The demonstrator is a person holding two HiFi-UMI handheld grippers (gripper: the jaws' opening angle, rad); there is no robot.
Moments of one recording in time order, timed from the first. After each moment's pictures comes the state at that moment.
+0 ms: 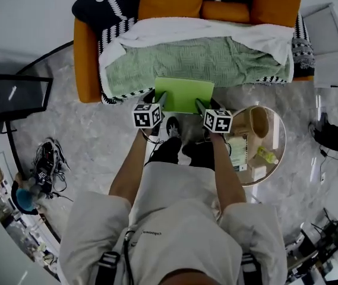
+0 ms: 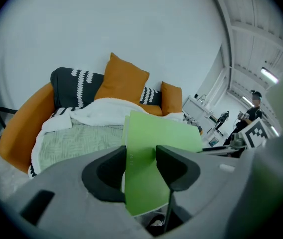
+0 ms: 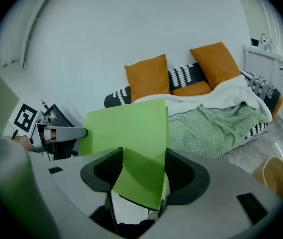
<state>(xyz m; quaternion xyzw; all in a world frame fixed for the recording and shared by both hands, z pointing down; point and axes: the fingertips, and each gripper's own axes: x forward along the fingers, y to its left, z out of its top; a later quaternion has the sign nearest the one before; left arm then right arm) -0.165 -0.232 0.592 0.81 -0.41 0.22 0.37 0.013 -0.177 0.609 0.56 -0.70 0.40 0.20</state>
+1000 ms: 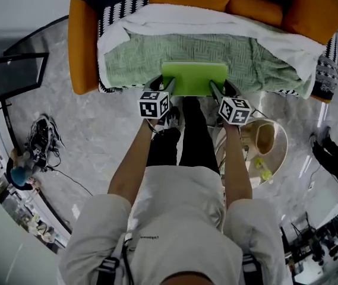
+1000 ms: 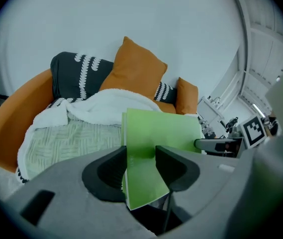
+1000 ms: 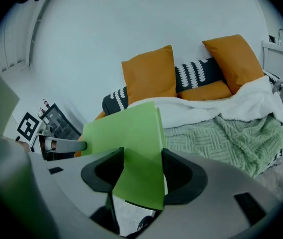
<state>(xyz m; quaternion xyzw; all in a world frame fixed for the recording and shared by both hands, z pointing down) -0.157 -0.340 0.668 0.77 -0.44 0.22 0.41 0.034 -0.330 0.665 0.52 -0.74 0.39 0.20</state>
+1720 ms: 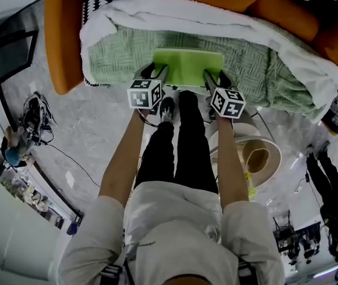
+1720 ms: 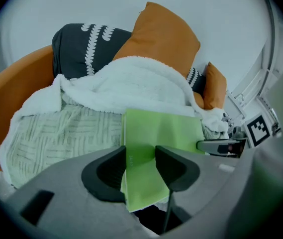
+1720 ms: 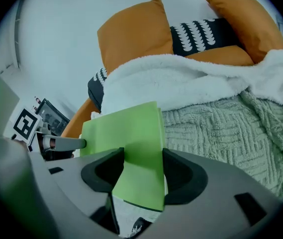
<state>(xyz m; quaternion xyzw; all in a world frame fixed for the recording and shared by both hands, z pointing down) -0.161 -0.418 0.813 0.70 -0.47 0.28 0.46 0.028 -0.417 0.822 0.46 -0.72 0.46 0.24</state>
